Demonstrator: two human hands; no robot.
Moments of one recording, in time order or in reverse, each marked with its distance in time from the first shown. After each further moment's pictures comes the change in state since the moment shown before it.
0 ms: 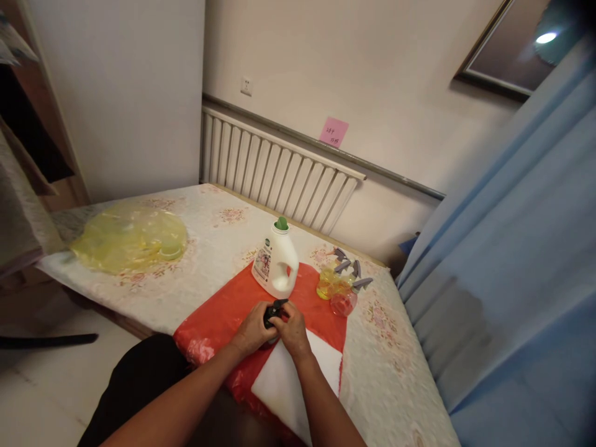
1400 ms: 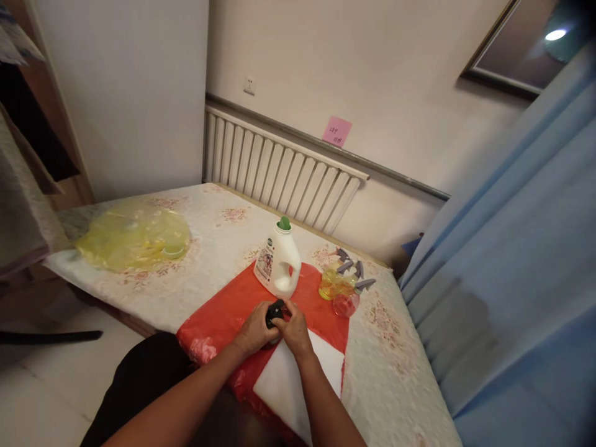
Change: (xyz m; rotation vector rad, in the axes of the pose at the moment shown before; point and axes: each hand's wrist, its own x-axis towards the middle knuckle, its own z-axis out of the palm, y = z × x) left_hand 0.001 -0.007 0.003 -0.021 -0.015 0.000; right_hand 0.001 0.006 0.002 0.045 -0.016 0.083
